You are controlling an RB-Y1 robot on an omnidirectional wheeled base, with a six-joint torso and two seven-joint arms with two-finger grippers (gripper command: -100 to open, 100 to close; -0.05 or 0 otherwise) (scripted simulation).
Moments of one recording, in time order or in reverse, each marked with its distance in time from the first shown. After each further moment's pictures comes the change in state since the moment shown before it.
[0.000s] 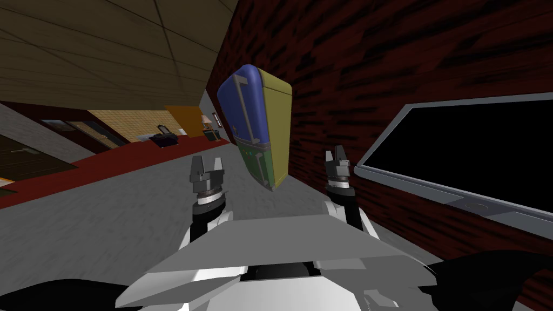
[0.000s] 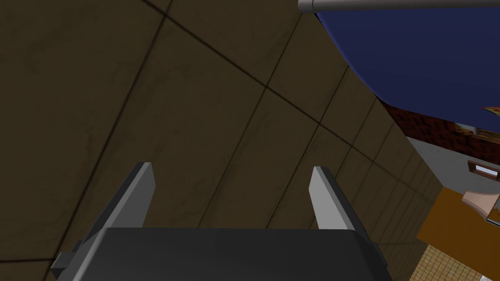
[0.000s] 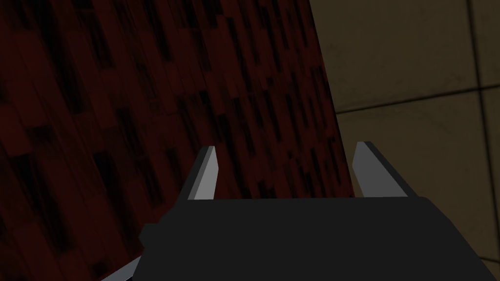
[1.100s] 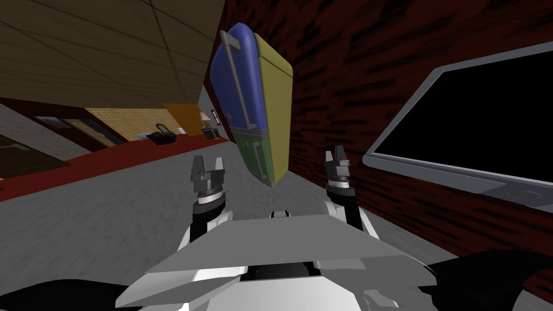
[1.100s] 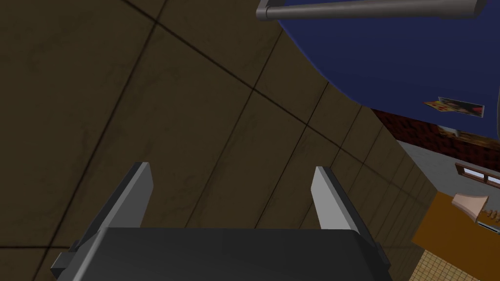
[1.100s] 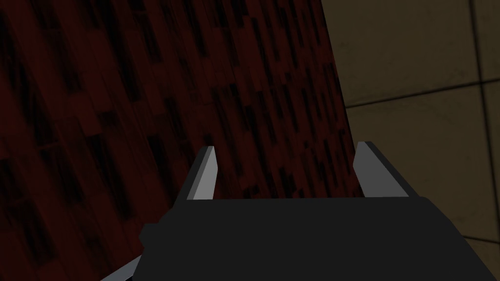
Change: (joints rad) left arm -0.008 0.027 0.001 0.006 0.008 0.003 0.002; right arm 0.000 0.000 0.000 0.000 0.000 0.000 0.000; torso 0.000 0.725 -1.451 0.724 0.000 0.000
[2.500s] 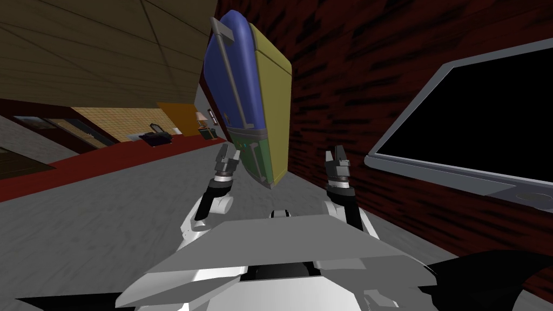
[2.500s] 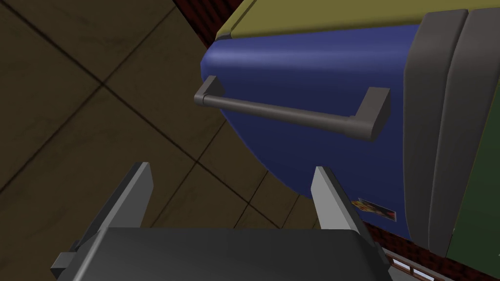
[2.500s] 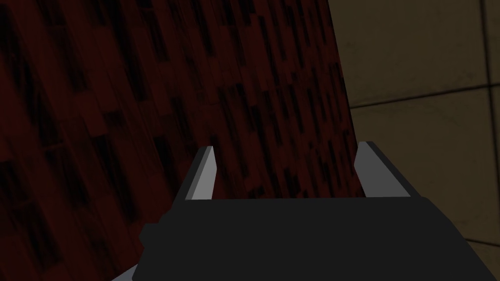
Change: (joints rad) left arm -0.295 0.376 -0.060 0.142 0.224 0.229 0.029; right arm 0.000 0.000 0.000 0.000 0.000 0.000 0.000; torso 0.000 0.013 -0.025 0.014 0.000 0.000
